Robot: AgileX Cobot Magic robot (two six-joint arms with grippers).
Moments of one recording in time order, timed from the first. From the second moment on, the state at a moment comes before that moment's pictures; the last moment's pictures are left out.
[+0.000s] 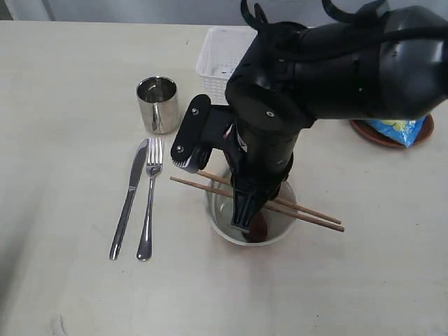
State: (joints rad) left arm -0.15 0.00 0.00 0.02 0.31 0.04; right arm 0.93 1.73 -1.09 -0.30 0.89 -0.18
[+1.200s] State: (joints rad) left arm -0.15 0.00 0.00 0.02 0.31 0.04; right arm 0.80 1.63 -1.09 0.00 0.95 -0.35
